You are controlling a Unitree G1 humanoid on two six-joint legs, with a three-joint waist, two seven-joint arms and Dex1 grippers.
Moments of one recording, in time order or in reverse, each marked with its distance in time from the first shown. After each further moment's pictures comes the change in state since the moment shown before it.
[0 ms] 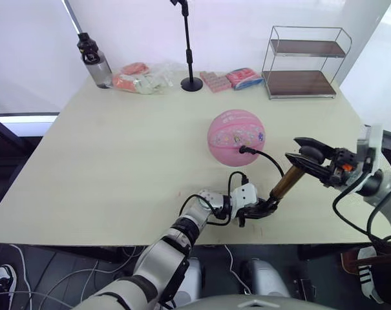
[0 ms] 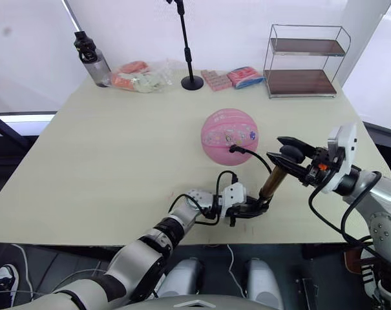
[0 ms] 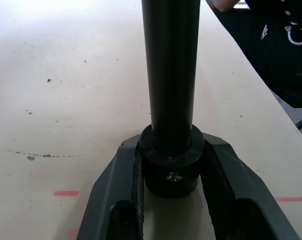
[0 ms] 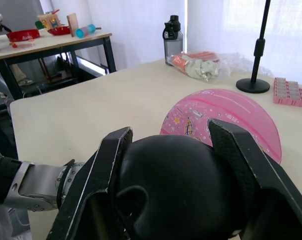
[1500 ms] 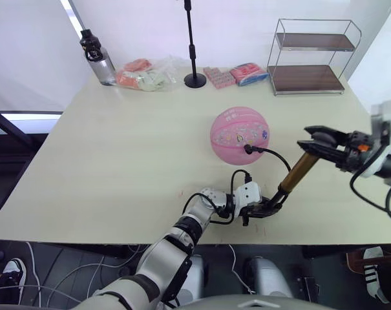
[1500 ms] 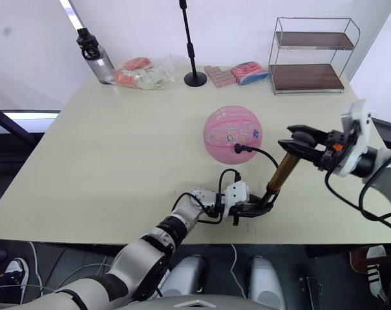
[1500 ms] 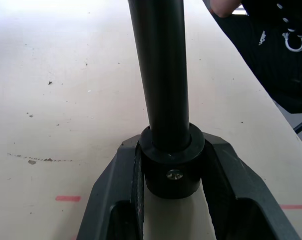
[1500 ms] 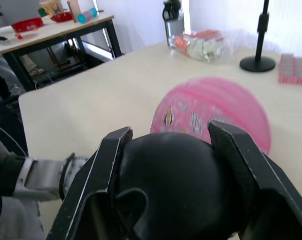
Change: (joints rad) left arm -0.012 -0.022 0.002 -0.006 -0.018 0.001 -0.016; right arm -0.210 -0.198 -0.122 0.073 0.156 0.257 0.019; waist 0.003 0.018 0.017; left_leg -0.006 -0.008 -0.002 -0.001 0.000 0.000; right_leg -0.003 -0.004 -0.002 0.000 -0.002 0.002
